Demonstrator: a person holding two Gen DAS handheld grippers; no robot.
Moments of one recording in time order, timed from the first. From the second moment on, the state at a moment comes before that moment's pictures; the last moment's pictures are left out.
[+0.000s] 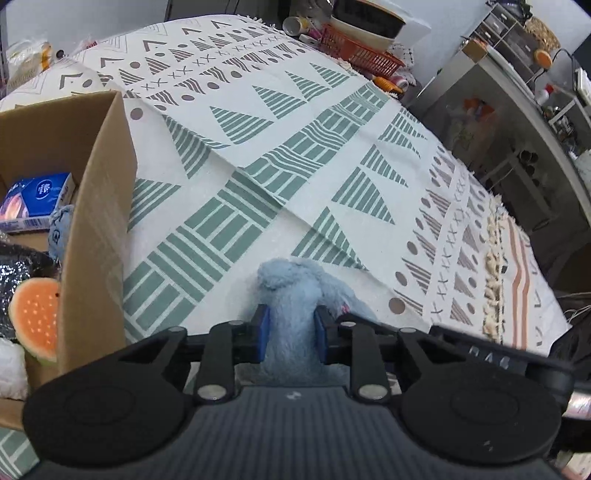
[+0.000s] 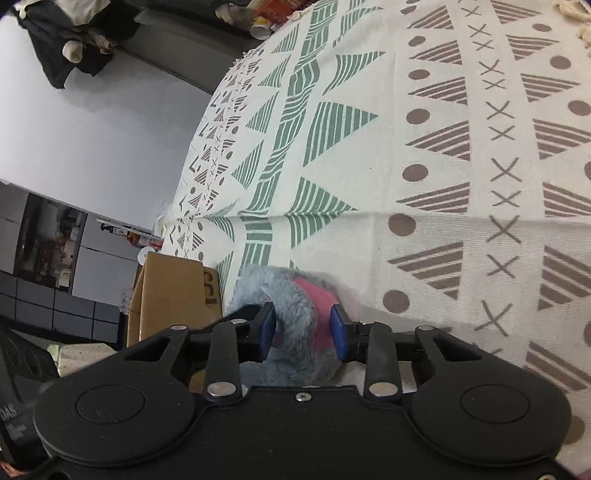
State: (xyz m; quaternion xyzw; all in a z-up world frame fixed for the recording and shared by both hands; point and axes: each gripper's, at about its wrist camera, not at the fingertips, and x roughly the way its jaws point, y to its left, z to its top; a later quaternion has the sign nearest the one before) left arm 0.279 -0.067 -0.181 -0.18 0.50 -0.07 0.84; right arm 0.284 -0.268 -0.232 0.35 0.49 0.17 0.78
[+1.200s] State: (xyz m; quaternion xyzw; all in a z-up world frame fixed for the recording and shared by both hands) left arm 0.242 -0.026 -0.101 -0.23 0.39 -0.11 0.88; right arm 0.250 -0.218 -0.130 0.25 0.40 0.14 0.87
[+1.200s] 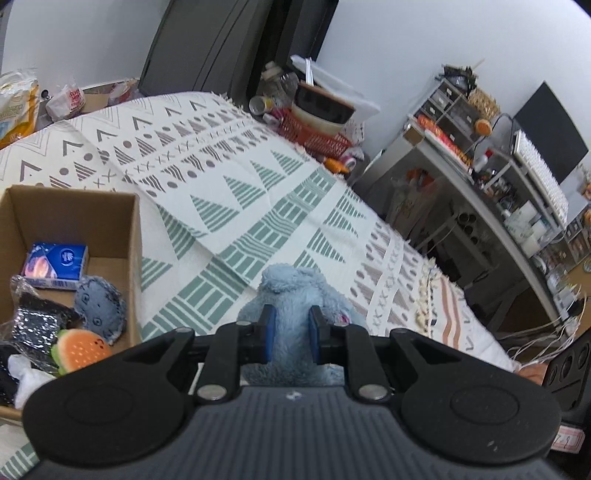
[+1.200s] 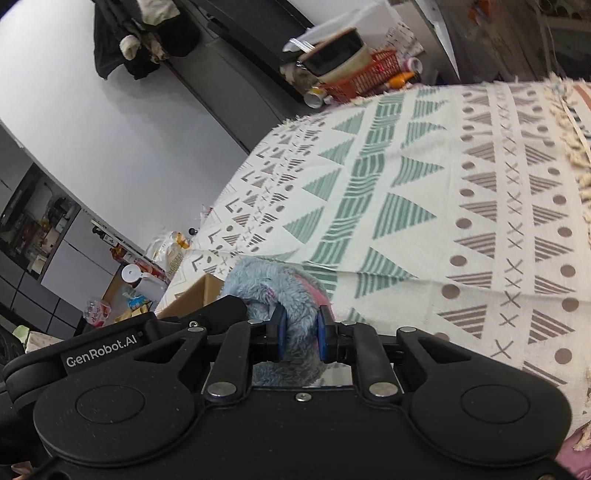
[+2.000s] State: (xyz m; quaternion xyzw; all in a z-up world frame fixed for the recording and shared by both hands) left arm 0.240 0.084 -0.090 -0.32 0.34 -0.07 0.88; right arm 0.262 -0.112 -0.104 0.21 0.38 0.18 0.88
